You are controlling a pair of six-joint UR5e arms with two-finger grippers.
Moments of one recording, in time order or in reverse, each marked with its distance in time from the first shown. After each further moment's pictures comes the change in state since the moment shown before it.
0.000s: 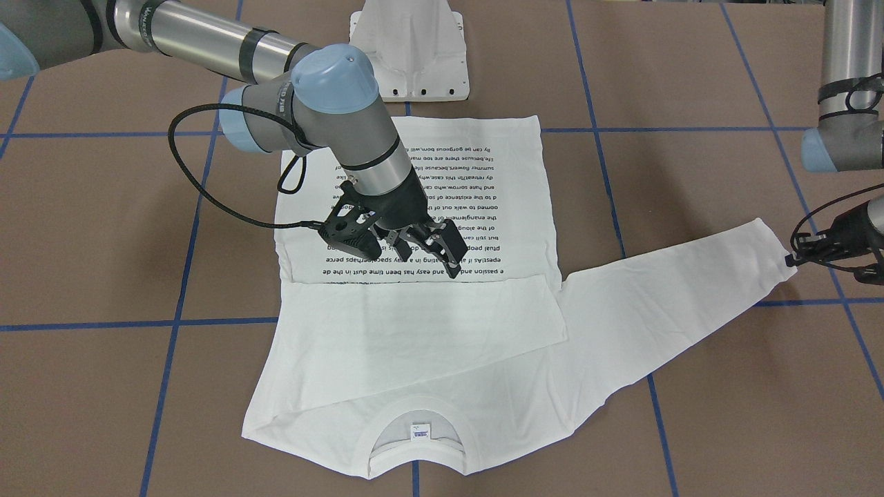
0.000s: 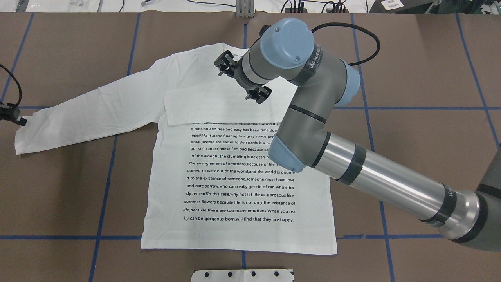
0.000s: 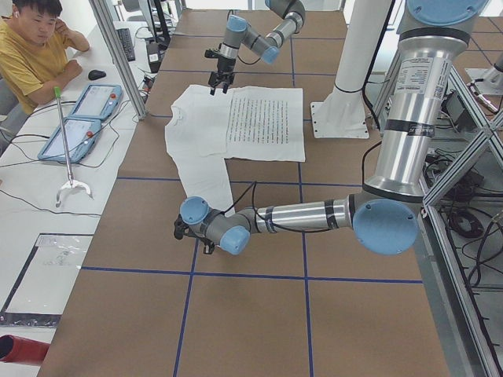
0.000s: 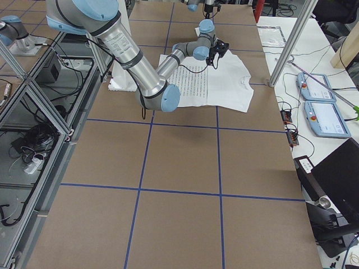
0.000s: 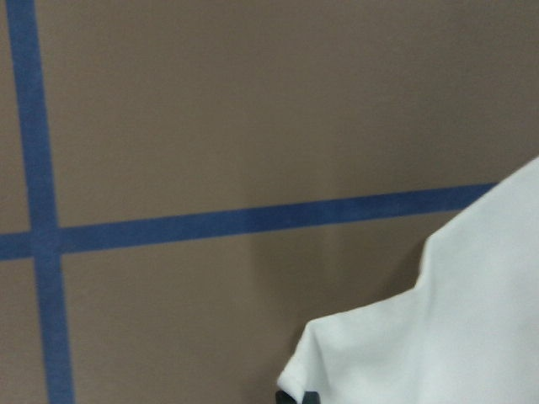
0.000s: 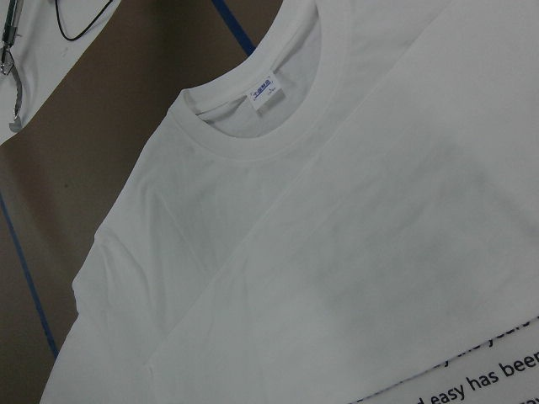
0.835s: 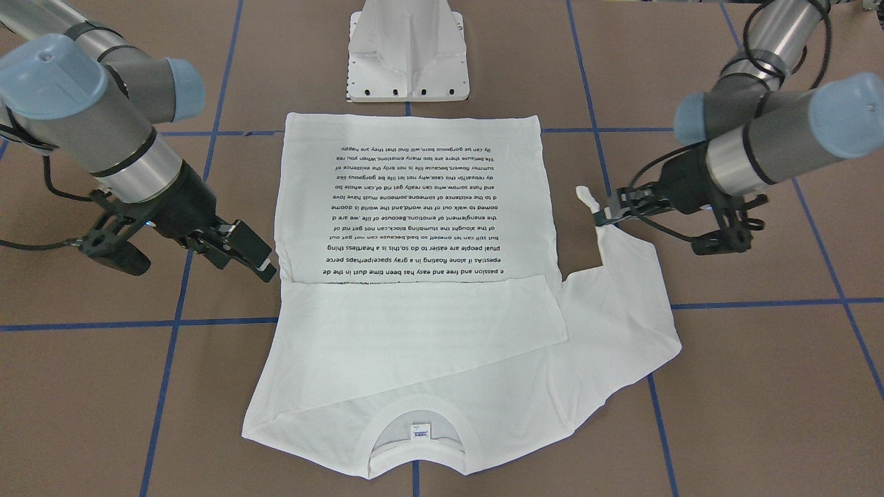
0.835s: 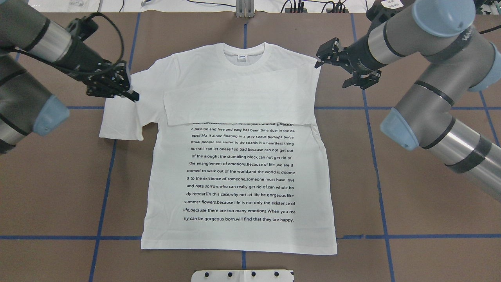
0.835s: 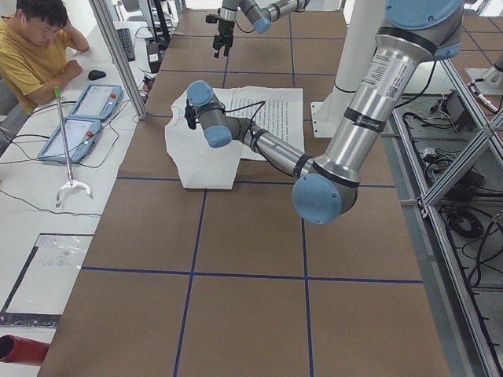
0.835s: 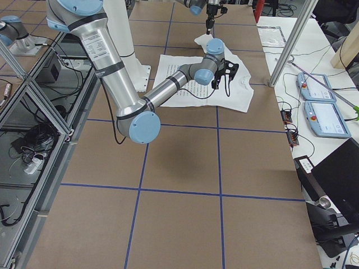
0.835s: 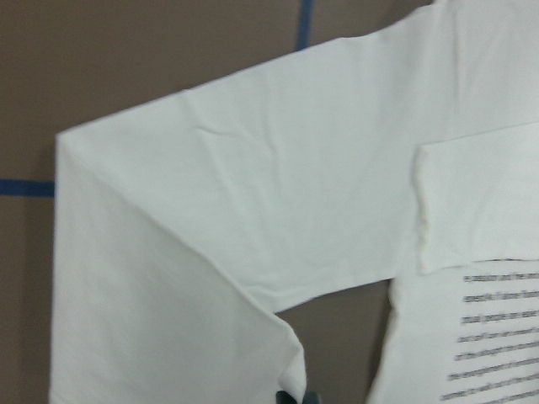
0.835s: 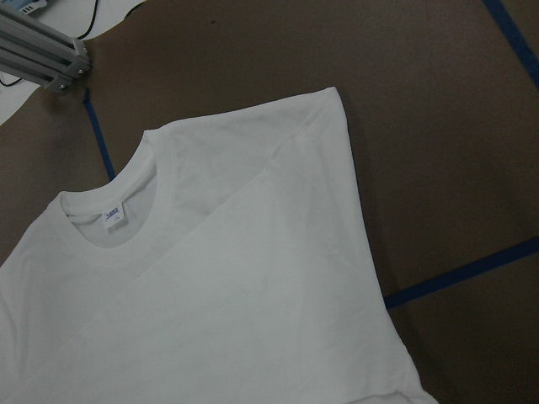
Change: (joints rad) left arm 0.241 -0.319 -0.323 -0.006 -0.044 -0.928; right arm 0.263 -0.397 0.264 0.005 0.278 -0.336
